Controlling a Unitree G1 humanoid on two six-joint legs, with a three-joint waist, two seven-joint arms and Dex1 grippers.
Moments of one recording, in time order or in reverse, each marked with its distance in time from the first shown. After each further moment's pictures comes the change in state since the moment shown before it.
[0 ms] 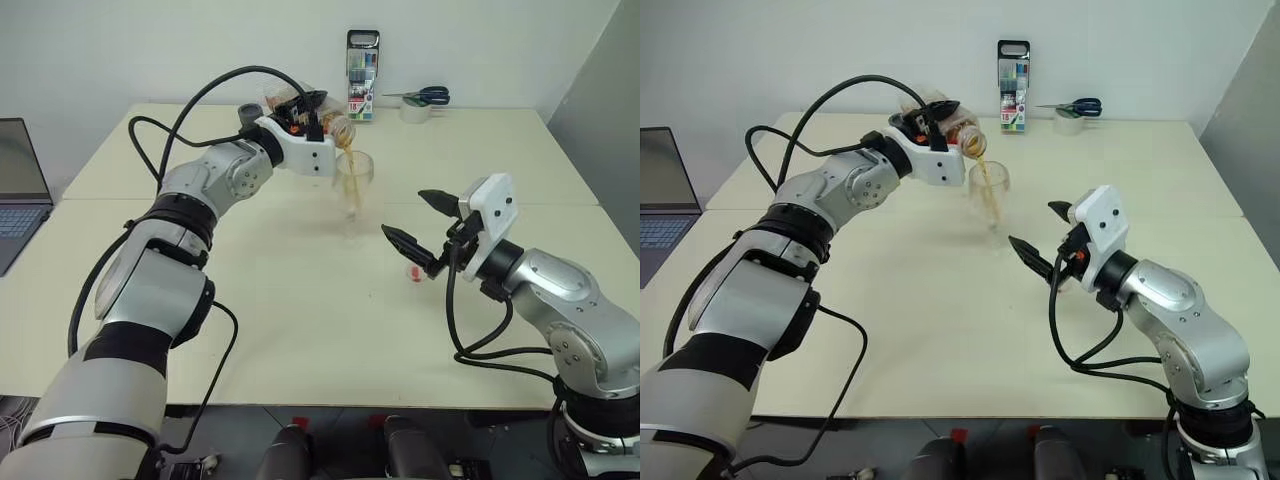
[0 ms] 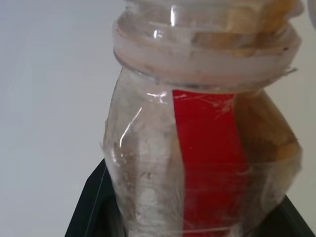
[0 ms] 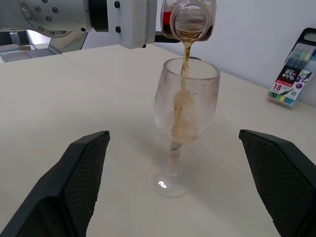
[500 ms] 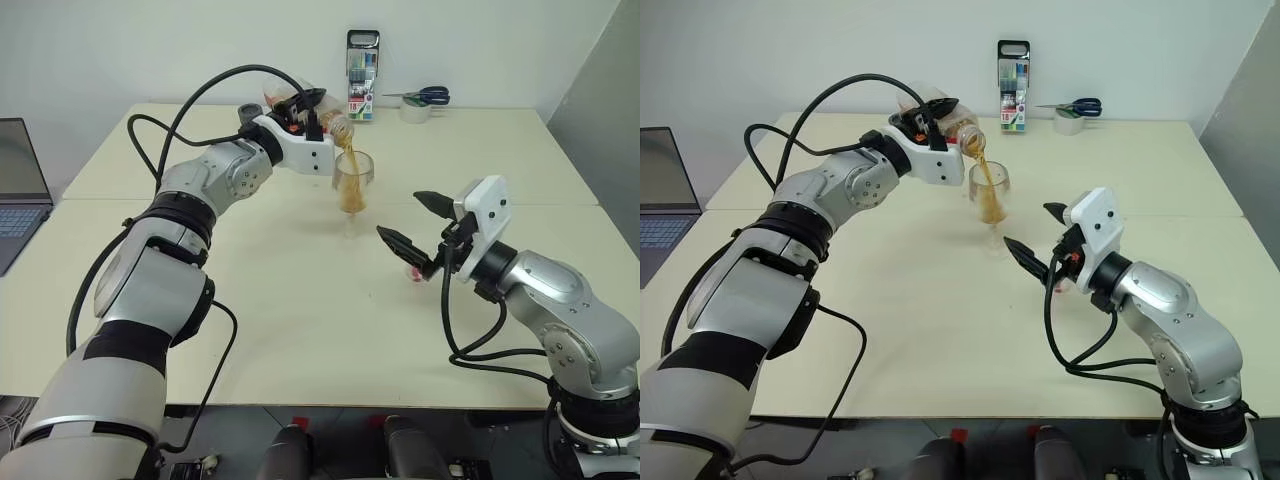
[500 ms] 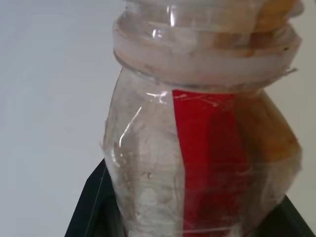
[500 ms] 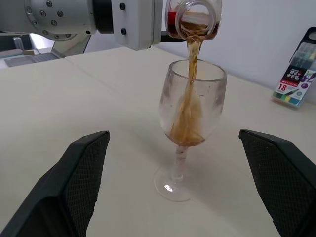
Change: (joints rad) left arm -0.013 0.001 -0.012 0.011 0.009 0.004 0.028; right arm 0.000 0.038 0.016 0.000 0.000 -0.006 -0.026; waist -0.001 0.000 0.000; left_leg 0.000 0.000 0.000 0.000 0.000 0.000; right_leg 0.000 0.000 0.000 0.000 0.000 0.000
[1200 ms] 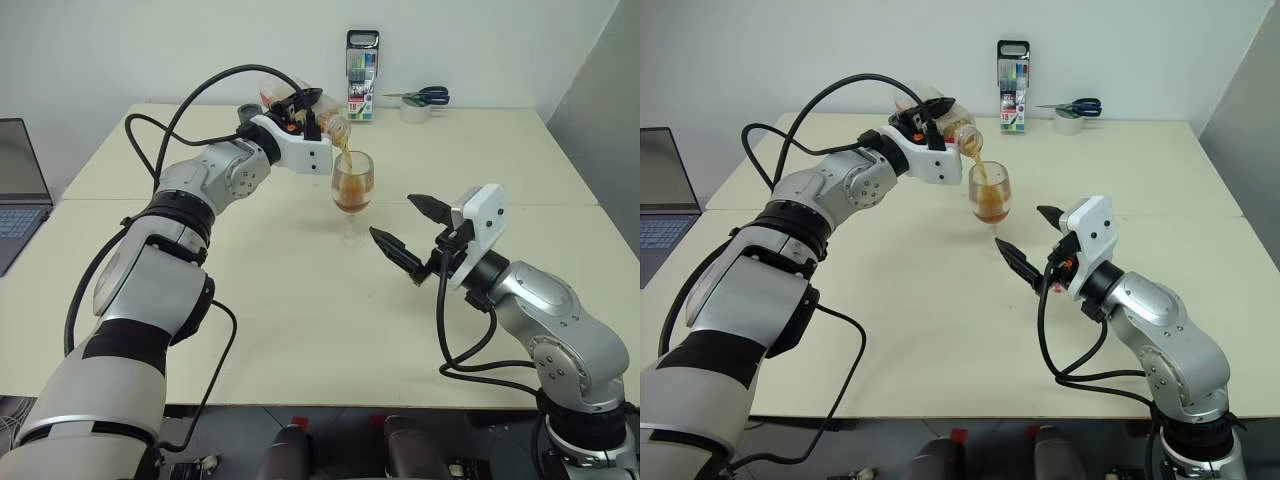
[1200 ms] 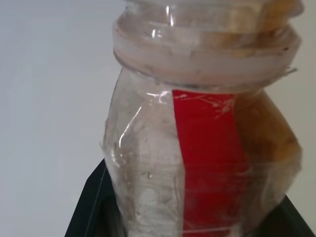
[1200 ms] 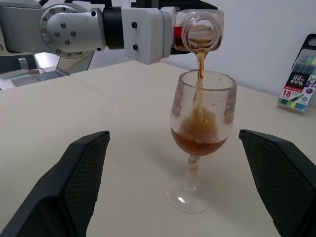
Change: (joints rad) left arm -0.008 0.002 -0.006 0.022 0.017 0.010 0.022; right arm 0.049 0.053 0.019 -0.036 0.002 -0.039 -0.033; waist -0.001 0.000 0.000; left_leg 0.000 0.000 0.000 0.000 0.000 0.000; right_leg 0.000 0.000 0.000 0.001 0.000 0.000
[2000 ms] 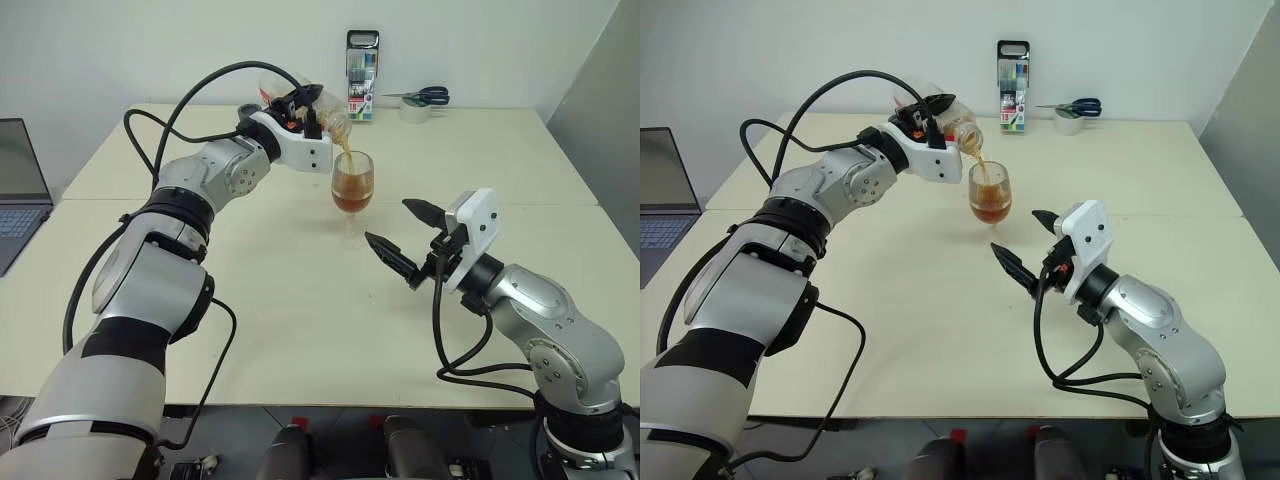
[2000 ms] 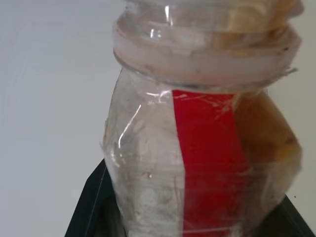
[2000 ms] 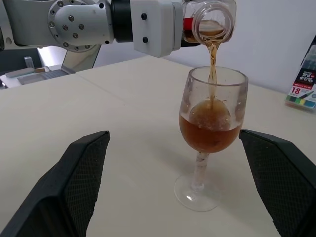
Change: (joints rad) left arm -0.014 0.001 -0.010 0.008 0.011 0.001 0.010; right arm 0.008 0.006 0.022 -0.003 0.000 0.000 -0.002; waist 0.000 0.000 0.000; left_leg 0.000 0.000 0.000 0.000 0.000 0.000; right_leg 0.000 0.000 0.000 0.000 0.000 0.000
